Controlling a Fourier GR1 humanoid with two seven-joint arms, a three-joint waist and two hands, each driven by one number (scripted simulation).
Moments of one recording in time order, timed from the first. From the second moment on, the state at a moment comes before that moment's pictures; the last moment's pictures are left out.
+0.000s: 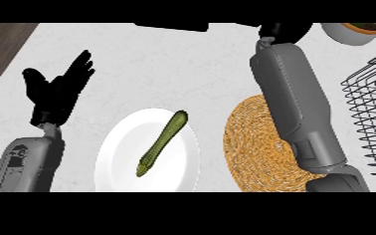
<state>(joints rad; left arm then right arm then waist) -0.30 0.25 0.10 -1.39 0.06 -0.07 0.24 -1.05 -0.05 -0.19 -0.82 1.28 -0.60 1.03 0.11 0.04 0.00</state>
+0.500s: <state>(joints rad) -0.31 0.24 0.10 -1.37 0.04 -0.06 0.24 -1.29 -0.14 -0.29 -0.62 1.56 -0.61 1.15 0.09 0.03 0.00</state>
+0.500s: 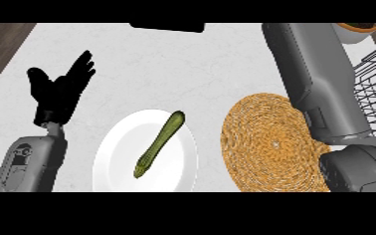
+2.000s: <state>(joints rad) -0.22 0.27 0.15 -1.38 0.06 -0.07 0.21 -1.30 -0.39 -0.52 -0.48 1.91 -0.54 1.24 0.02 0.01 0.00</state>
